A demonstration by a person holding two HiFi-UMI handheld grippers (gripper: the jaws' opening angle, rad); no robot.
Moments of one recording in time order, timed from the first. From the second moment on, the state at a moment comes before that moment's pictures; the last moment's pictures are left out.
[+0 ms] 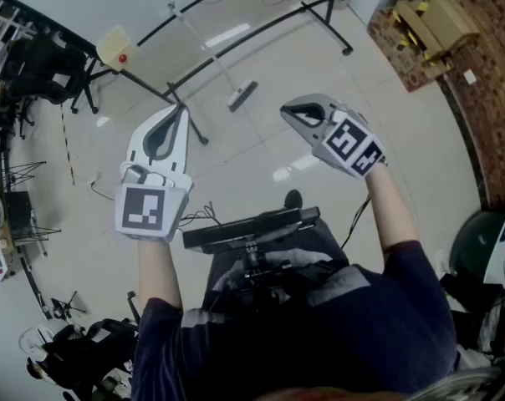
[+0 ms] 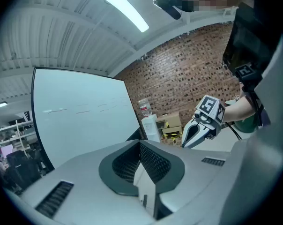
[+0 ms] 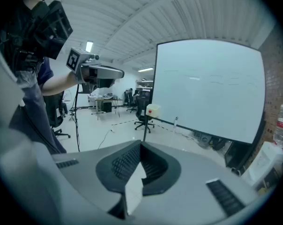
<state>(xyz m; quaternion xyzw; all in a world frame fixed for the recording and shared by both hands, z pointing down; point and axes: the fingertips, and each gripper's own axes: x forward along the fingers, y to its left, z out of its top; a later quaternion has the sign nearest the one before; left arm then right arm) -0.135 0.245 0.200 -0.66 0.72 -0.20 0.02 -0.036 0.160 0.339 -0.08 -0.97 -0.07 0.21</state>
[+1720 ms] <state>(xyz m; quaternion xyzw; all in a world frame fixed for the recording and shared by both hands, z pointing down) -0.511 -0.008 0.377 -0.66 0.72 -0.20 -0.08 -0.361 -0.040 0.388 -0.07 -0.95 -0.06 0.30</state>
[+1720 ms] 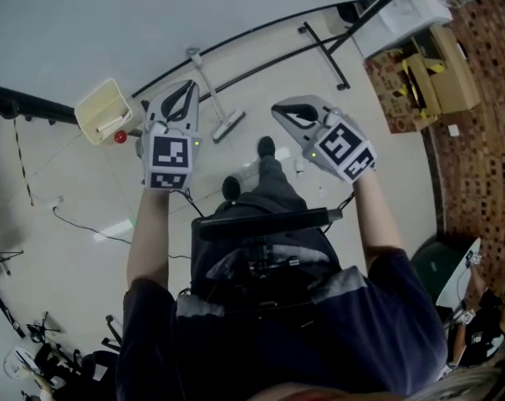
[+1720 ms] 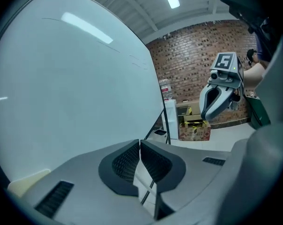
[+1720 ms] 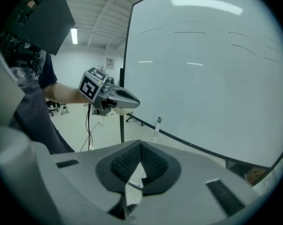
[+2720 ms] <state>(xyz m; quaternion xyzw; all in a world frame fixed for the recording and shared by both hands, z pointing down) -0.580 -0.108 0.588 -0.63 0.71 -0.19 -0.25 -0.400 -0.126 0.456 -0.14 -0.93 -0.01 0.33</state>
